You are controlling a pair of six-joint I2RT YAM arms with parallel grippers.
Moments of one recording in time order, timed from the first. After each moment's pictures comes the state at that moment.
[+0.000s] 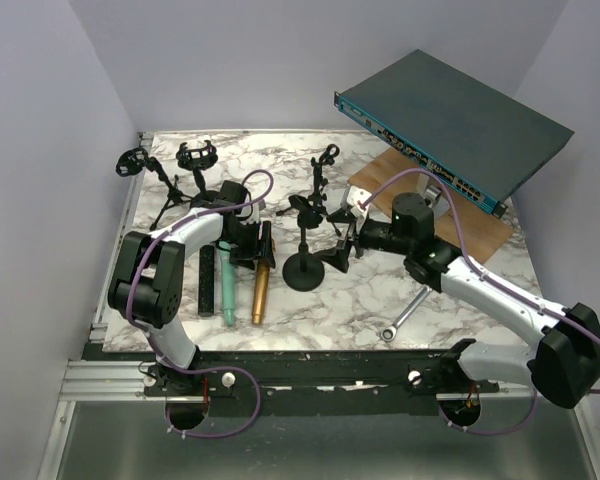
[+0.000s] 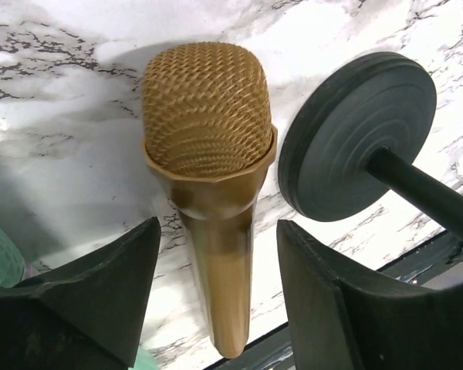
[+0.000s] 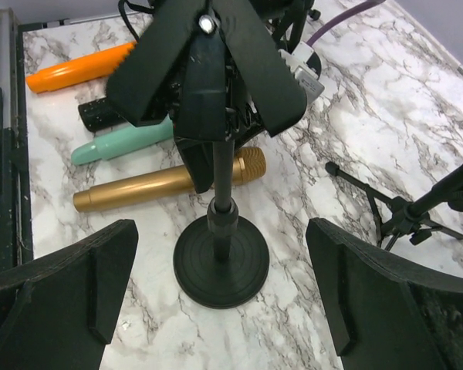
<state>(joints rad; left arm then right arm) -0.28 1.71 1.05 -0.59 0.43 -0.27 0.65 1.19 0.82 0.15 -0.57 -0.22</state>
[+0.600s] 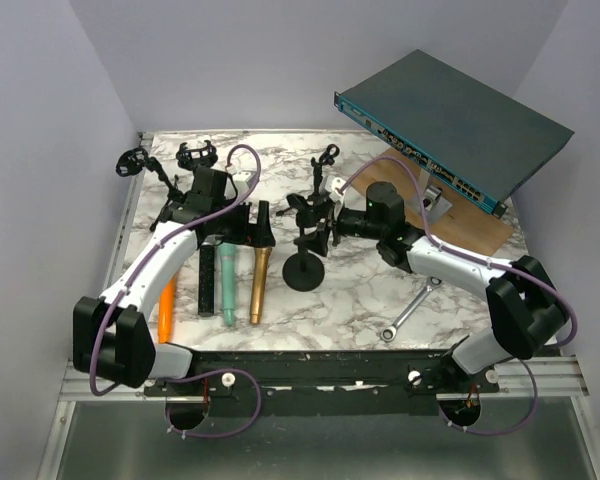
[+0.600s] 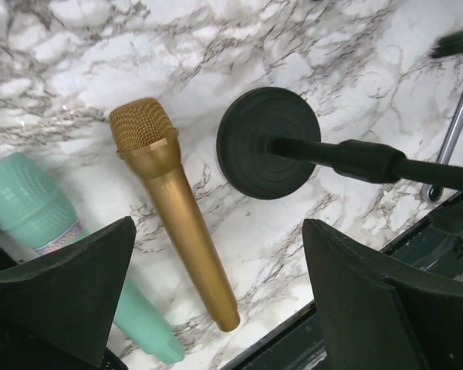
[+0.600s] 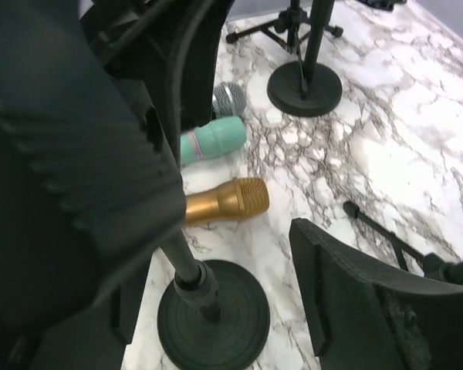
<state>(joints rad) -0.28 1.38 1.07 -0.62 0.43 -0.16 0.65 1.51 0.89 0.42 -0.65 -0.15</state>
